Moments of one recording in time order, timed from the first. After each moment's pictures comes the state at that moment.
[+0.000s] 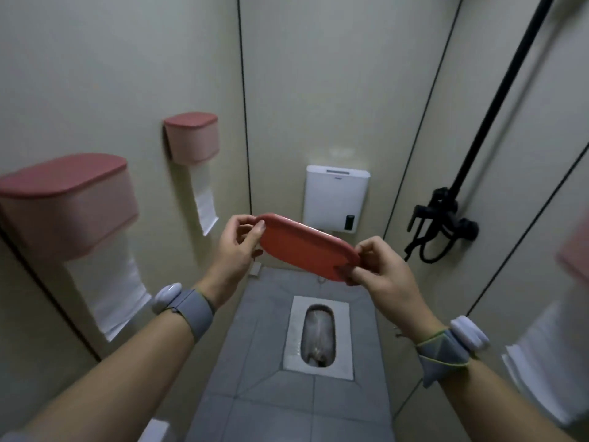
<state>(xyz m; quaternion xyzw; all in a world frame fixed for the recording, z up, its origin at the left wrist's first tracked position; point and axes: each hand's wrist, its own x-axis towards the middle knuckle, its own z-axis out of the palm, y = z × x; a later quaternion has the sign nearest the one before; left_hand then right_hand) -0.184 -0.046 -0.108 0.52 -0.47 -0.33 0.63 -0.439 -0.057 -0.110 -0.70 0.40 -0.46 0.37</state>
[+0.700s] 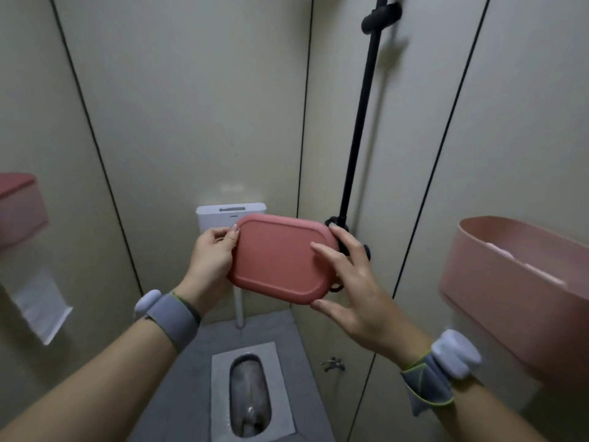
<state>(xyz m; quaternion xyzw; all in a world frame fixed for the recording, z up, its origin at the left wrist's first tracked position) -0.309 -0.237 -0.056 0.45 -0.46 -0.46 0.62 -0.532 -0.122 -0.057 -0.80 0.46 -0.38 0.05</state>
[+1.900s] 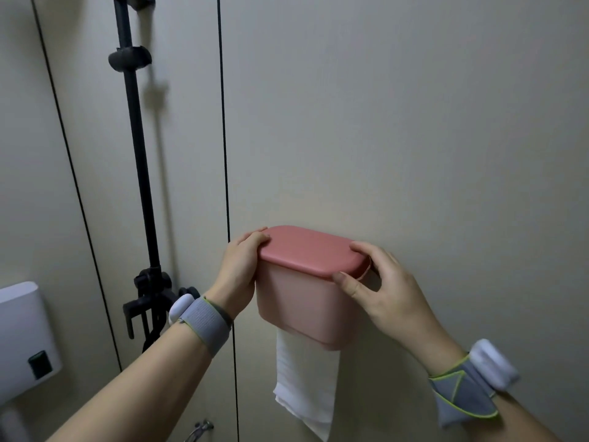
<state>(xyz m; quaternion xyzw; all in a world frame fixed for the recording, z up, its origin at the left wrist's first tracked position) -0.603 -0.189 0.005 0.20 -0.55 -0.73 0.36 -0.677 0.034 0.002 -0.43 0.75 -0.48 -0.13</state>
